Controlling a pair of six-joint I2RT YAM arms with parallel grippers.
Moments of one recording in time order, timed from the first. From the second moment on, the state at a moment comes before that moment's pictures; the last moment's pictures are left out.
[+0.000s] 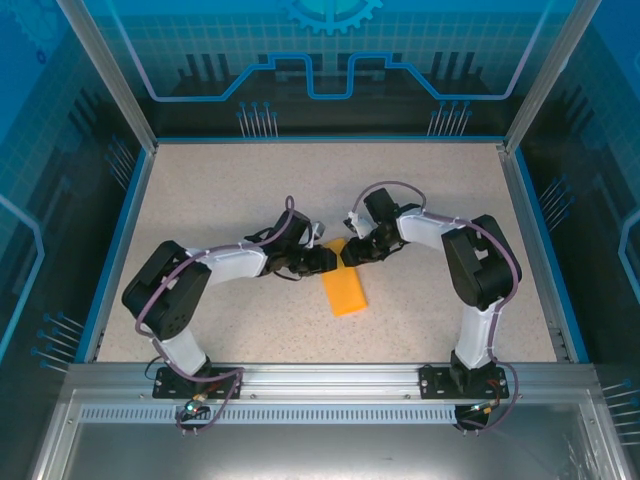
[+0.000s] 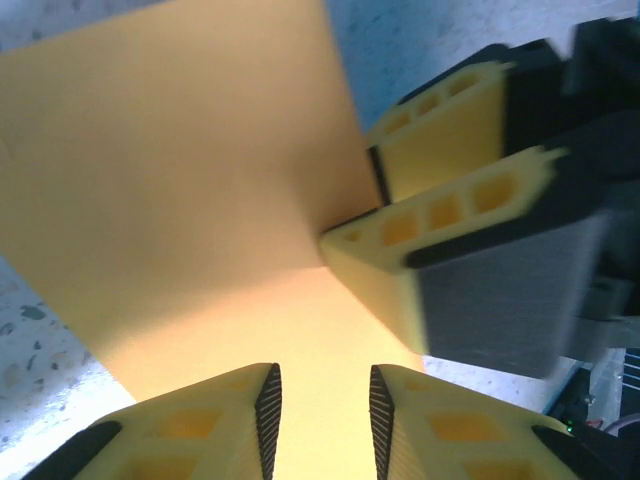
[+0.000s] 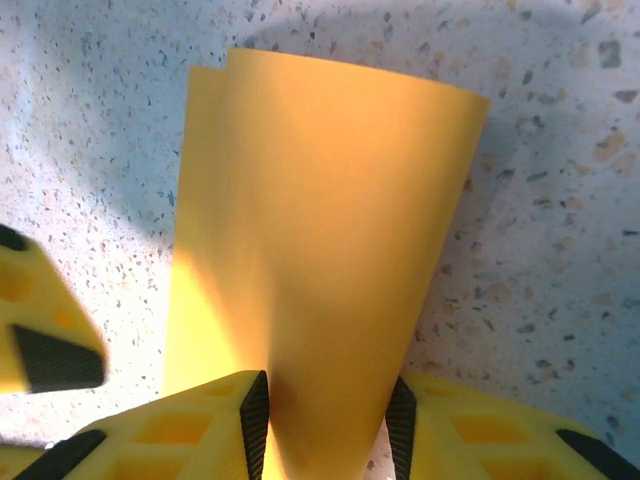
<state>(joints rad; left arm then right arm) -0.58 1.70 0.90 -0.08 0.47 -0.74 0.44 1.91 1.17 -0.55 -0.53 0.08</state>
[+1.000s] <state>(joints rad) -0.50 1.58 0.94 -0.24 0.38 -0.69 0.48 1.93 1.21 -0.61 -0.44 0.02</state>
